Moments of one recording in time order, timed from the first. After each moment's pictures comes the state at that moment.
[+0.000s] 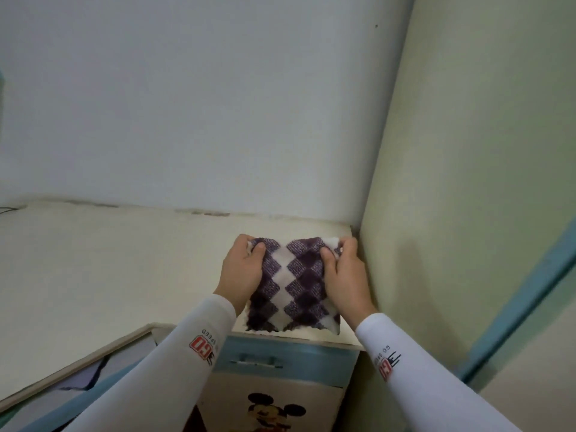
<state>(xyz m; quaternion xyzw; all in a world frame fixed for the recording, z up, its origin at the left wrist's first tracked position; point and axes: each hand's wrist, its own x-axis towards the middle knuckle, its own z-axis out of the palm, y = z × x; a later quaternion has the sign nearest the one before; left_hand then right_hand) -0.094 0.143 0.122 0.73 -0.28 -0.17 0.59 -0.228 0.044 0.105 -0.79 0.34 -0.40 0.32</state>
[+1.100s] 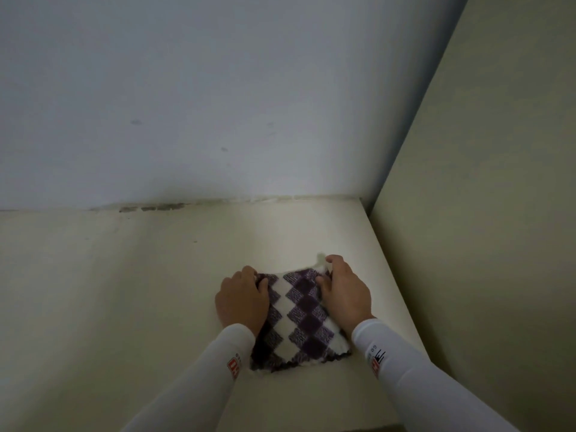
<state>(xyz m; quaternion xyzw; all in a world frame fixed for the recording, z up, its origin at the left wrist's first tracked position) 0.047 -0.001 -0.039 0.89 -0.40 -0.07 0.20 -0.104 -0.089 -0.041 -0.81 0.52 -0.16 0.21</state>
